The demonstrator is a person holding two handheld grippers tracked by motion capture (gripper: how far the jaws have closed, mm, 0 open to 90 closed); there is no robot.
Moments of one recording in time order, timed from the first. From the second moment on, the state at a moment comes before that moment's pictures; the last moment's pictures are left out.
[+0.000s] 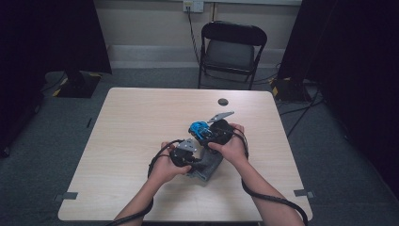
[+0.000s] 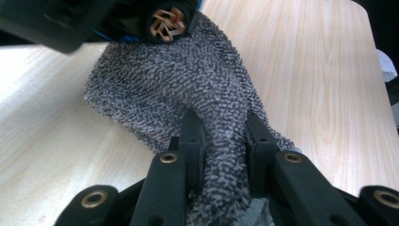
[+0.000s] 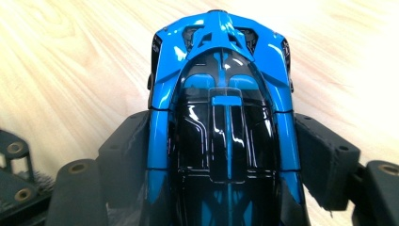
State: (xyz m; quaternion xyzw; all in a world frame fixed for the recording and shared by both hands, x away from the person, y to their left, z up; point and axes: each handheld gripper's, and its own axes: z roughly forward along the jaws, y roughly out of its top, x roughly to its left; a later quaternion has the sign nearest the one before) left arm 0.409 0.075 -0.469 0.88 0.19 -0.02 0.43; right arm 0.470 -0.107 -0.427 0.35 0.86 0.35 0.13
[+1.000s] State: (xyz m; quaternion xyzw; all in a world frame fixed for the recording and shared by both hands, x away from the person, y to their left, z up) left arm 0.450 0.135 -0.446 0.85 0.30 0.08 0.42; right arm 0.456 -0.112 -0.428 0.33 0.87 0.35 0.13
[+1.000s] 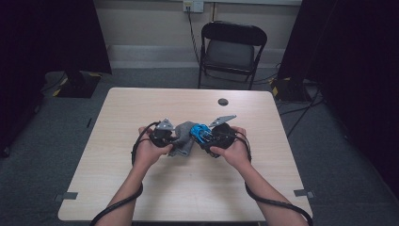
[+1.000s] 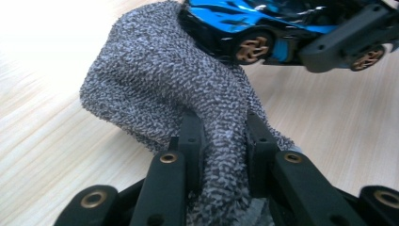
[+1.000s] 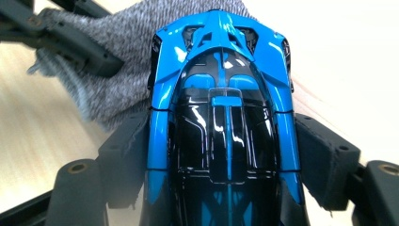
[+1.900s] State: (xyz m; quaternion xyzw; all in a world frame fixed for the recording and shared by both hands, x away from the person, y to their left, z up) left arm 0.415 0.085 -0.462 0.88 0.21 0.03 0.43; right arm 0.469 -0.099 -0.427 0.35 0.86 0.36 0.12
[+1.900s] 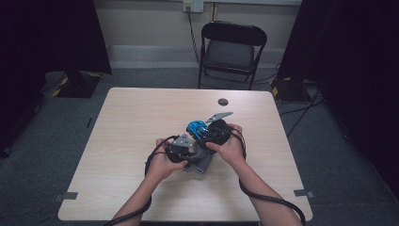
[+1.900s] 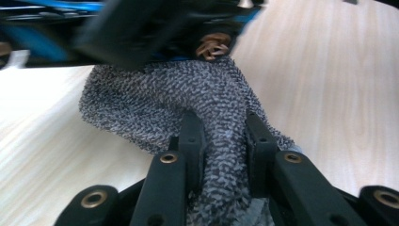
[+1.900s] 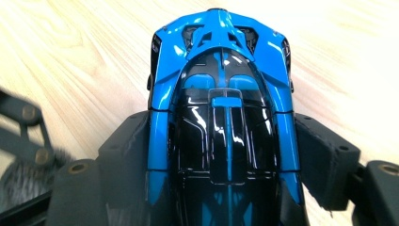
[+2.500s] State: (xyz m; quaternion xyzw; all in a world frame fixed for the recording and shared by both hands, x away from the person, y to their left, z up) left arm 0.427 0.129 -0.459 0.87 0.26 0.06 0.41; right arm 0.466 -0.109 -0.416 0.35 0.85 0.37 0.12
